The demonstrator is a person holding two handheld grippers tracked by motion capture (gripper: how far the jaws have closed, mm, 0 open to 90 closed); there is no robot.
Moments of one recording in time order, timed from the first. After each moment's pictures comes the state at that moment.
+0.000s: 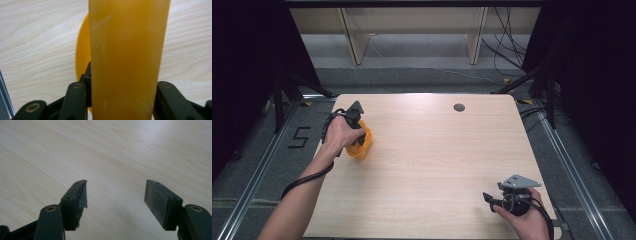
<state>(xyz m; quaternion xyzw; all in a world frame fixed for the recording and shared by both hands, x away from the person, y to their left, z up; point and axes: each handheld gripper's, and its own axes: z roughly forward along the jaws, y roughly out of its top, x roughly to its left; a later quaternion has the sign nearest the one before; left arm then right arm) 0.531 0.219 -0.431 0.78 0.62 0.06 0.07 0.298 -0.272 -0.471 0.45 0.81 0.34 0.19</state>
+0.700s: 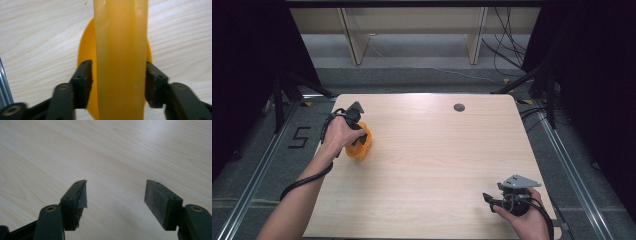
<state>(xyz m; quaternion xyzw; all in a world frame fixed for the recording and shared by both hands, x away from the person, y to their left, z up) 0.520 0.220 -0.424 0.78 0.61 0.09 0.11 0.298 -0.272 -0.471 0.45 0.81 0.33 0.19</state>
